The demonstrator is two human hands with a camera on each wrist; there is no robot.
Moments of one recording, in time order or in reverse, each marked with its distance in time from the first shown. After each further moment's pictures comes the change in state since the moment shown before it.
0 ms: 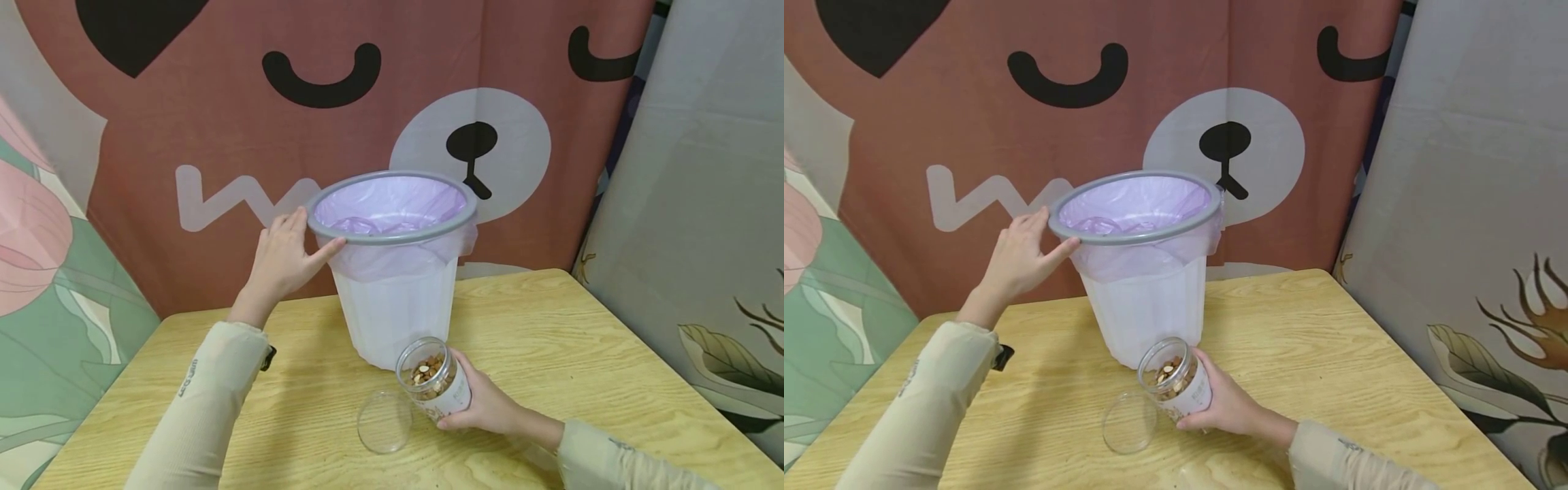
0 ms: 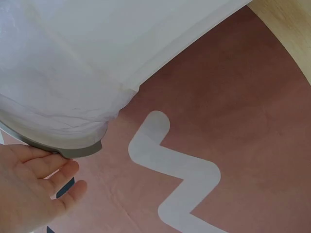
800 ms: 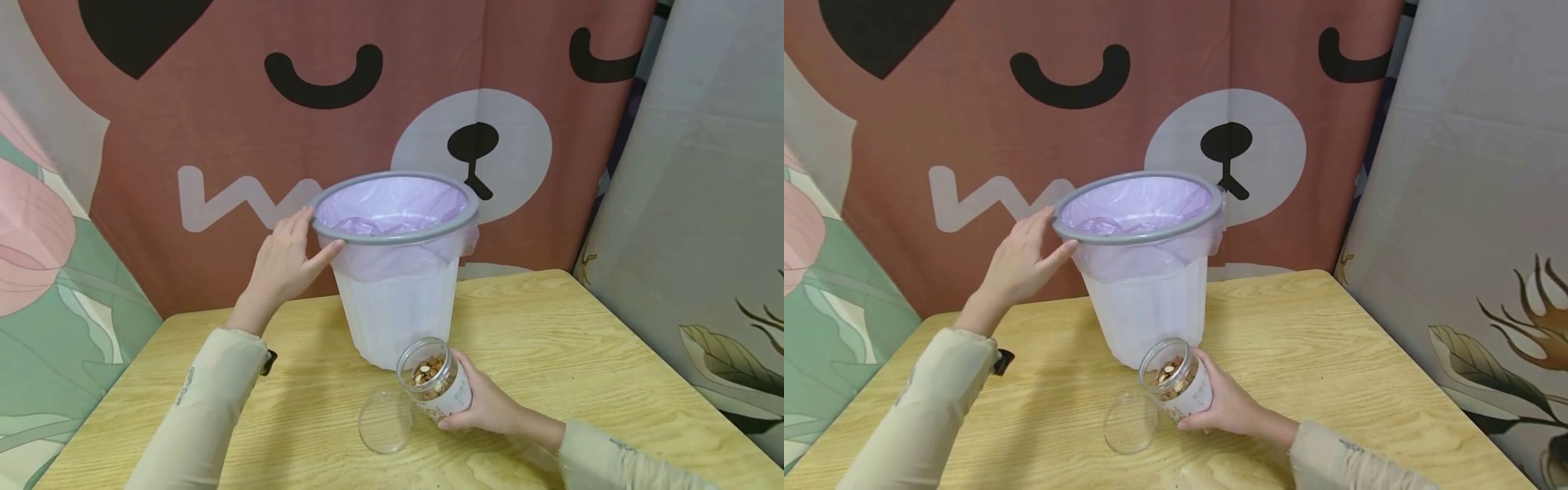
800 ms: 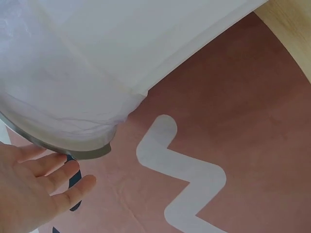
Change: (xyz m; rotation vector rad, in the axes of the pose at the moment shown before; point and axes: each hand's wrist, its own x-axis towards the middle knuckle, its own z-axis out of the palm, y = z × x) left_hand -0.006 -0.002 0.003 -0.055 0.128 0.121; right_hand 0.000 0.001 0.000 0.009 -0.004 -0.001
